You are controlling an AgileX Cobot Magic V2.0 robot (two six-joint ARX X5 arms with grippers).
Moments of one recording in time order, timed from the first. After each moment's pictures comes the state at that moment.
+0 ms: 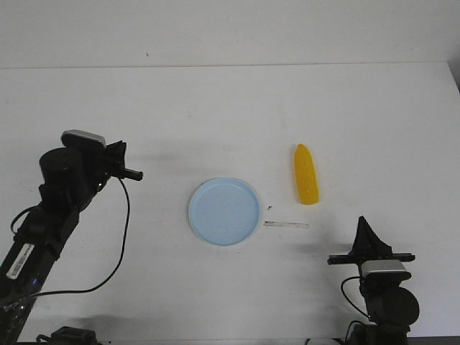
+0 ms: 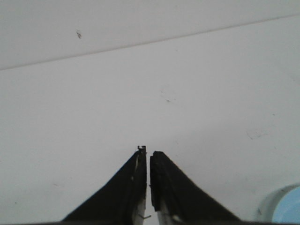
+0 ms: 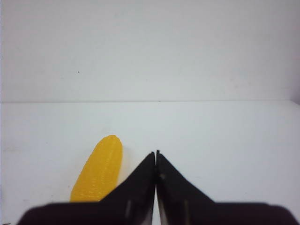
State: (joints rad) left arm -0.15 1.16 1.06 -0.12 0.10 0.08; right arm -0.05 0.00 0.01 0.06 -0.08 0.04
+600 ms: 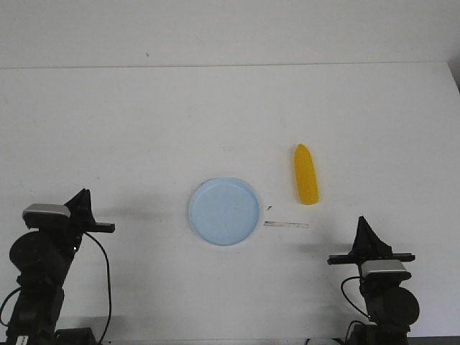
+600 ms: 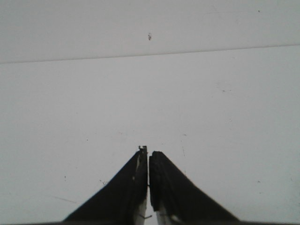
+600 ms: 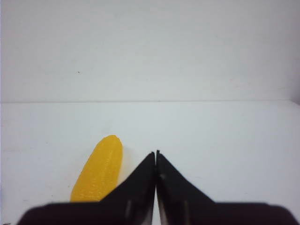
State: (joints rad) left arm 0.04 0.61 0.51 0.05 0.10 0.04; right arm -0.05 0.00 0.01 0.06 -0.08 0.04
